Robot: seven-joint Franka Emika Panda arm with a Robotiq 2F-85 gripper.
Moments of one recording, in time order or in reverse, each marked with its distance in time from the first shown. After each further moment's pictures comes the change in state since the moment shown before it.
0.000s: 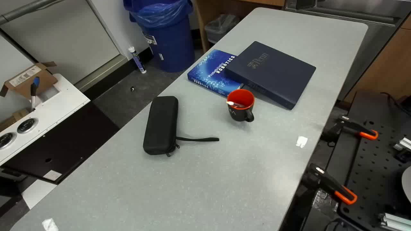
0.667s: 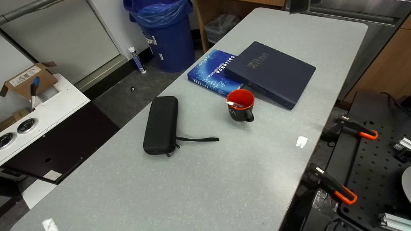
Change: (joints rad) arm -0.009 0.006 0.017 -0.006 -0.004 0.037 0.022
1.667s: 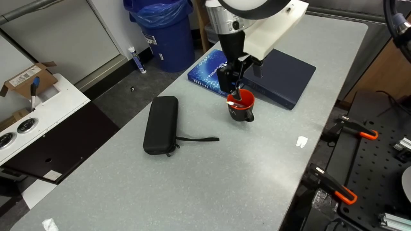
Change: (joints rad) arm 0.003 0.438 0.174 -0.051 -0.236 0.542 0.415
